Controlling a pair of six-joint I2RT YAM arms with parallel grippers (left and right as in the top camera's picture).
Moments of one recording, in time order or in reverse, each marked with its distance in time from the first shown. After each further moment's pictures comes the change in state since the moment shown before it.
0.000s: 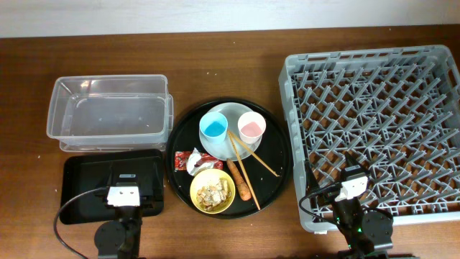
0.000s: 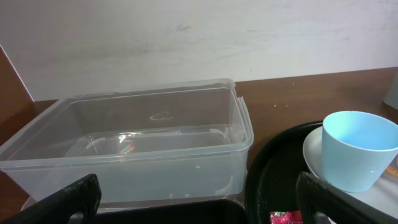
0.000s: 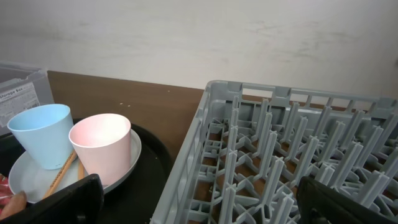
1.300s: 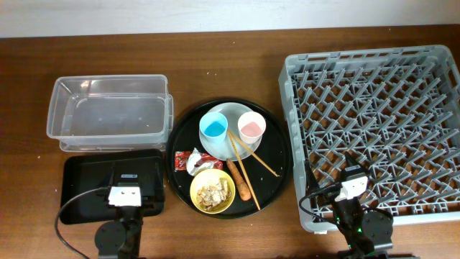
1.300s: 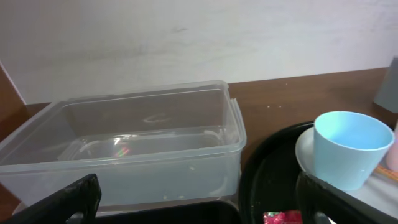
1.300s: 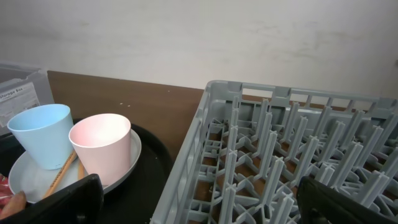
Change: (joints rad) left arm -0.011 0.000 0.000 0.005 0.024 0.000; right arm 0.000 0.000 0.000 0.000 0.000 0.000
